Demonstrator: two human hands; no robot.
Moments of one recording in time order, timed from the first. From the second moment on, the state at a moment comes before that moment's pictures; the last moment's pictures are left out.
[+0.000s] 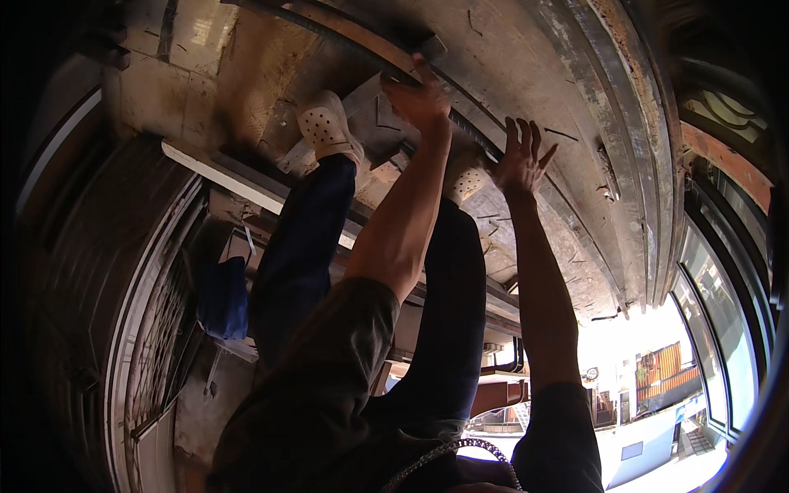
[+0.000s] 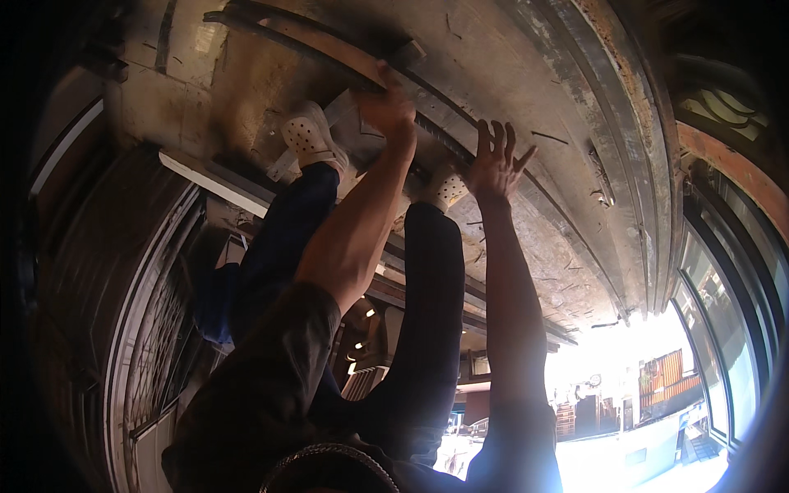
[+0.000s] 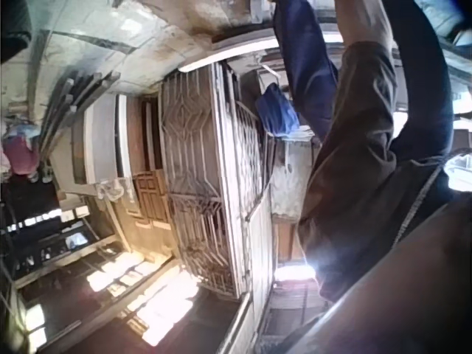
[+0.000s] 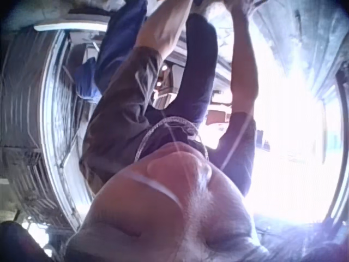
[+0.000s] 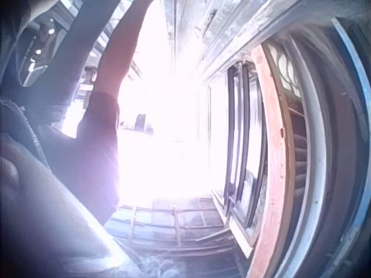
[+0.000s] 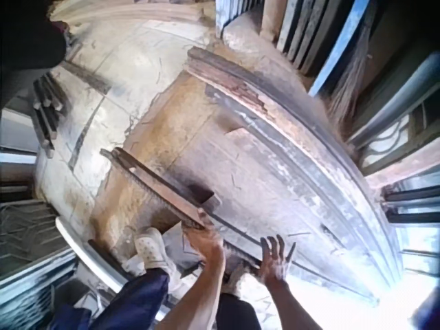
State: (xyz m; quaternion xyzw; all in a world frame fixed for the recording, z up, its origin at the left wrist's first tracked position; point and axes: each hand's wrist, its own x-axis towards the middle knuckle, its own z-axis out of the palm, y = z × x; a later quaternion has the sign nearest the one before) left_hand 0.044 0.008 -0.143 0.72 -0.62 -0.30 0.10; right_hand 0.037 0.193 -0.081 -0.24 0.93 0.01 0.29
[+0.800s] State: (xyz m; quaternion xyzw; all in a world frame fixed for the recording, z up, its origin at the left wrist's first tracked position) left_hand 0.099 0.008 -0.195 0.61 -0.74 -0.24 0.12; right_hand 0.085 0.196 -0.172 -0.34 0.91 -0.09 0.23
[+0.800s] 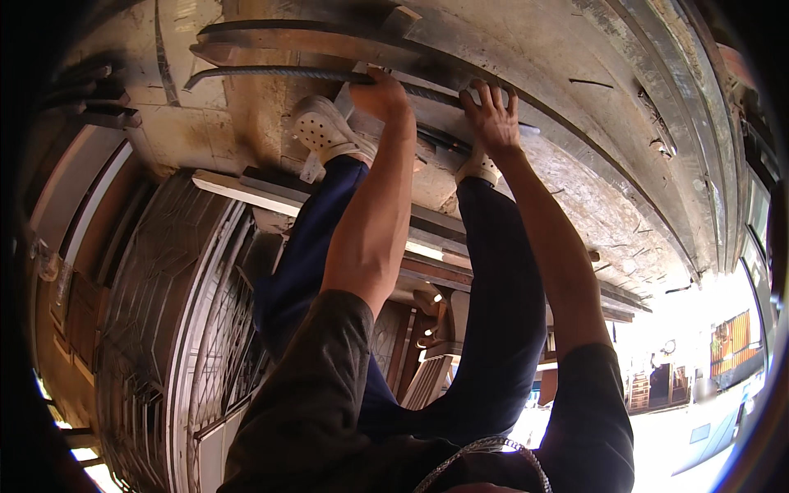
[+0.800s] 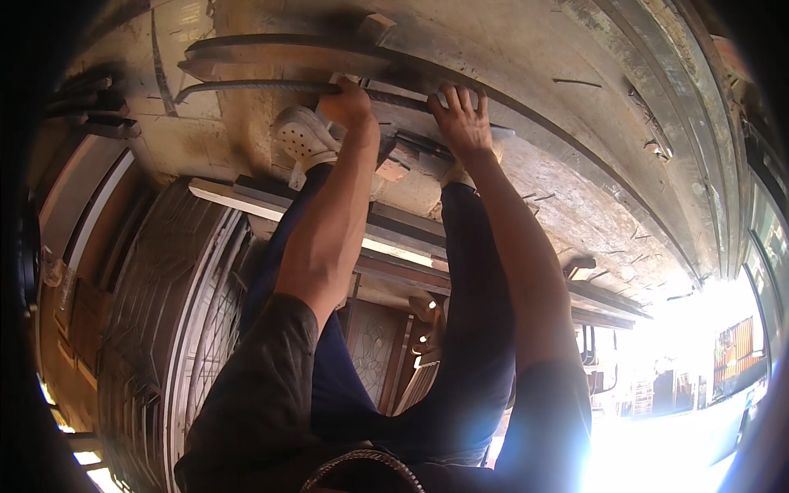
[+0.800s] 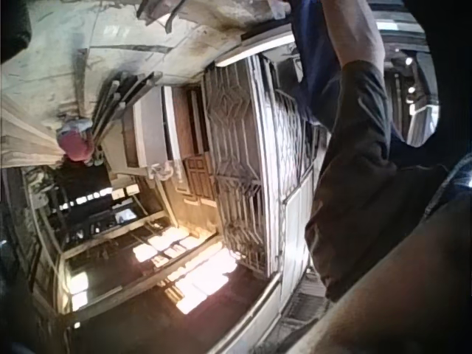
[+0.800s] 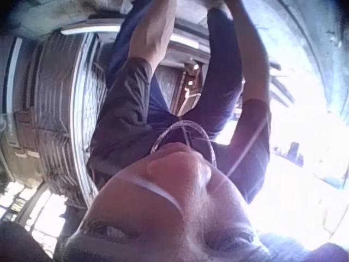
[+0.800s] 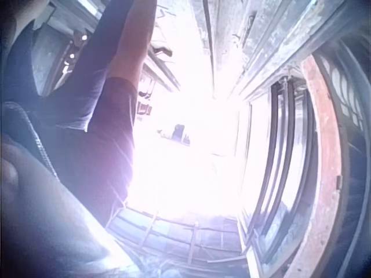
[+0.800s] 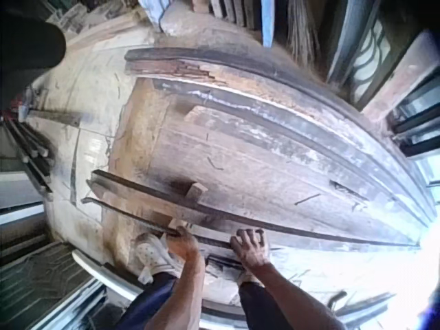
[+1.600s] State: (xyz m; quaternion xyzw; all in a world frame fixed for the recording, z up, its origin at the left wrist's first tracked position) left_hand 0.089 0.019 -0.036 -0.04 -0.89 -0.28 -0.36; right_hand 0.061 0.409 -0.019 -0.02 0.94 -0.03 0.35
